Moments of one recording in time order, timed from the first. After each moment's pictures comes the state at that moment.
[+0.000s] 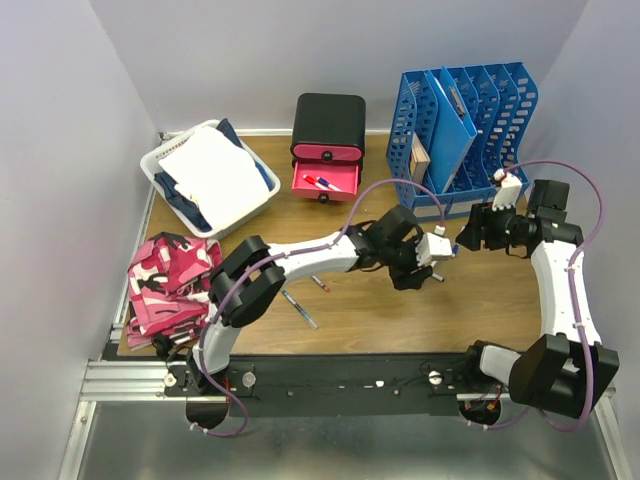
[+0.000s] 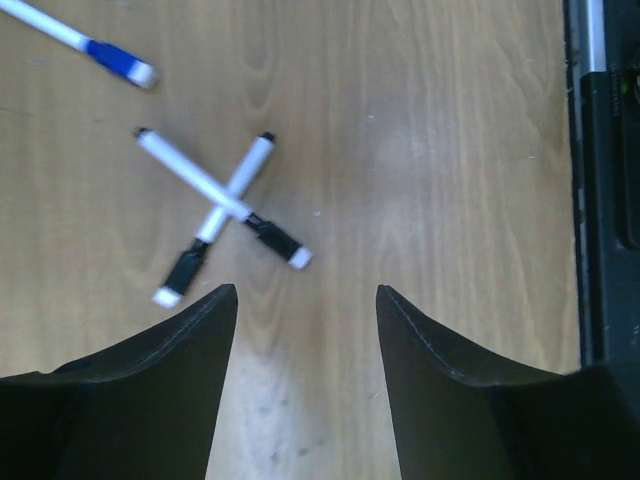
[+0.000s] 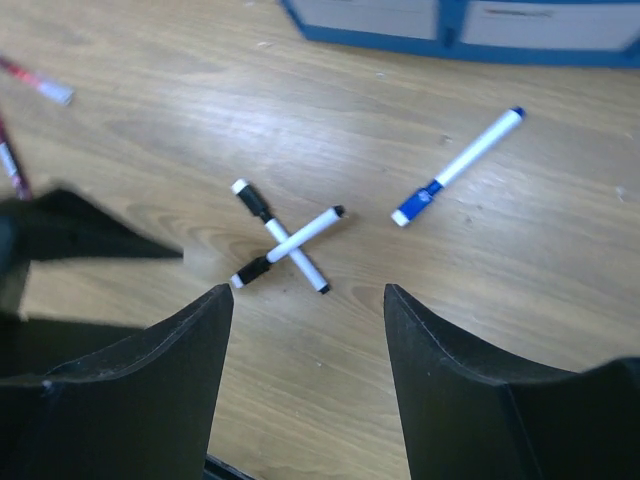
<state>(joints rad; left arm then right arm) -1.01 2.01 1.51 -0.18 0.47 0.32 -0.27 1.16 1.01 -0.77 -0.59 -0.33</state>
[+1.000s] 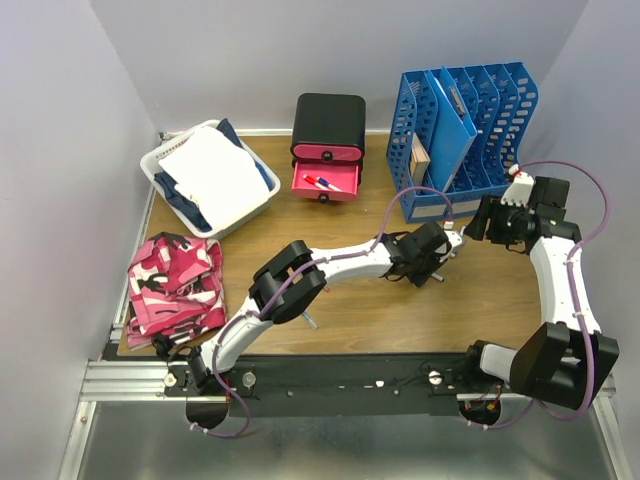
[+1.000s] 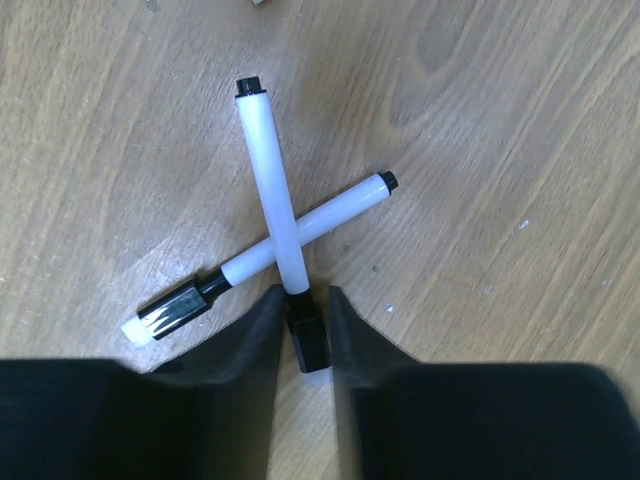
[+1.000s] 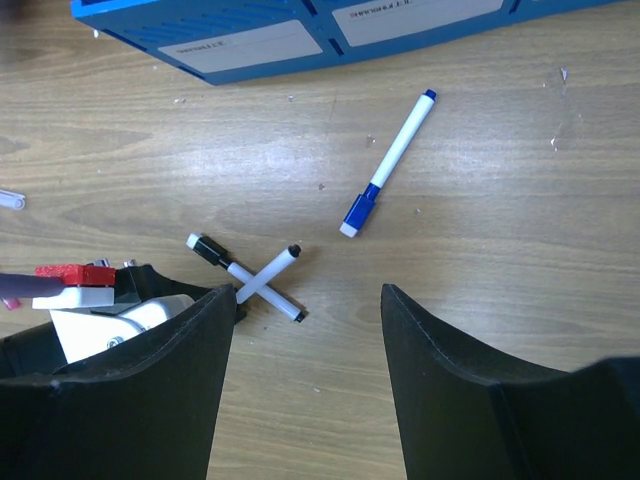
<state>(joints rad) -1.09 2.33 1.85 -0.34 0.08 -0.11 -0.29 1.21 1.00 -0.65 -0.42 -0.09</state>
